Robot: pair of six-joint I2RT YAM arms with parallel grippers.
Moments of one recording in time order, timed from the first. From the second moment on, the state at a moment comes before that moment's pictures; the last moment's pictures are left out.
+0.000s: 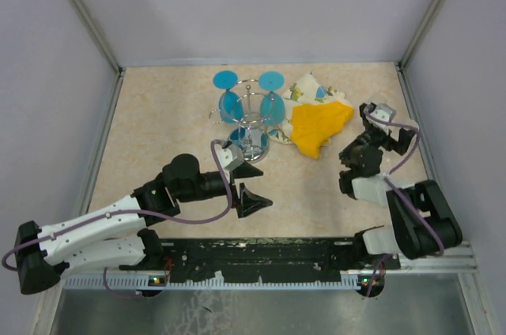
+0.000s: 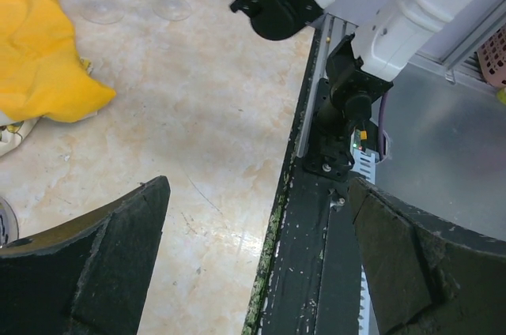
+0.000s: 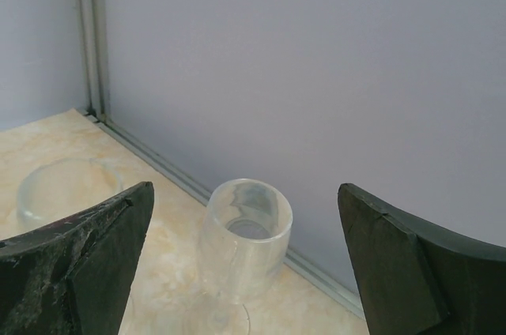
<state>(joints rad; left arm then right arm) -1.07 0.91 0.69 0.13 0.29 -0.22 0.24 1.40 0.41 1.56 1.11 -0.70</state>
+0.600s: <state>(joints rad) -1.06 0.92 0.80 -0.02 -0.16 -0.33 0.59 0.85 0.89 0.30 0.80 0.03</state>
